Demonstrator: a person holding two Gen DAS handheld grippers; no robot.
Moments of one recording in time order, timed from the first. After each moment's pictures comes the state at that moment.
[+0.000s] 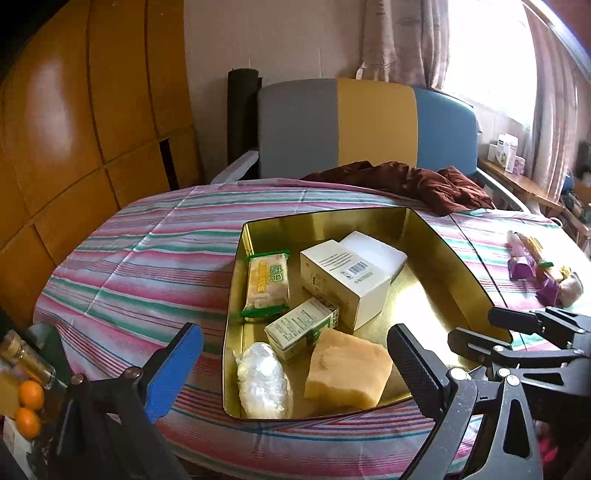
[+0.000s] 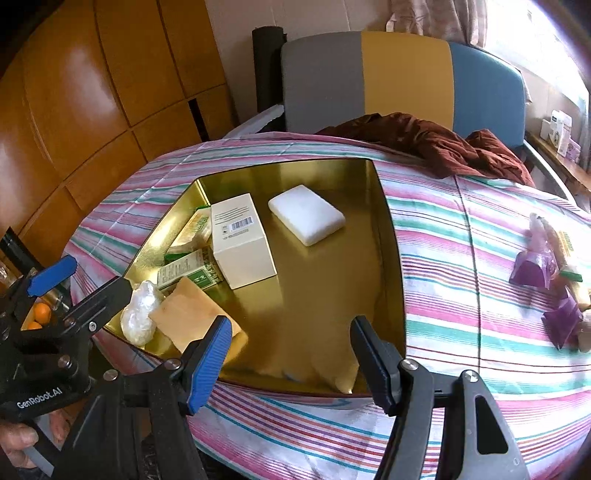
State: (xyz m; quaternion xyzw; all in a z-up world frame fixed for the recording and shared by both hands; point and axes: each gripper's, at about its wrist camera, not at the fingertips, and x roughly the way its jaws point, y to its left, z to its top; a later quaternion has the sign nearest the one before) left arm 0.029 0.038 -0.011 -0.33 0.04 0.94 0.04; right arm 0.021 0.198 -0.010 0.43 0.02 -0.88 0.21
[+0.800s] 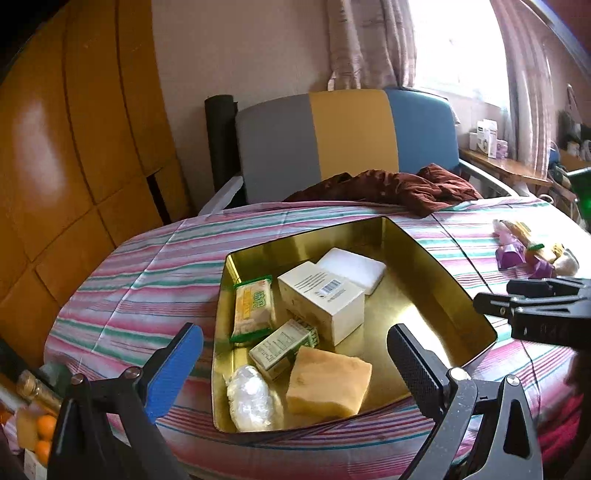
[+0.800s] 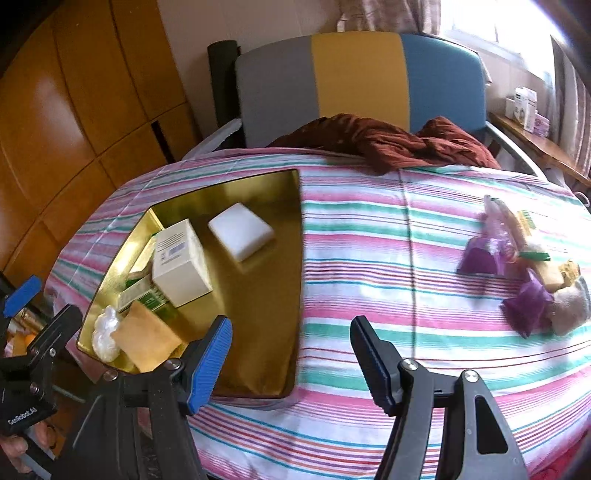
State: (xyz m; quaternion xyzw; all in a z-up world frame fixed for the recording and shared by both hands) left arm 0.039 0.070 0.005 -0.30 0.10 0.95 0.06; right arm 0.003 0.264 0.003 0.43 -0.01 -0.89 0.16
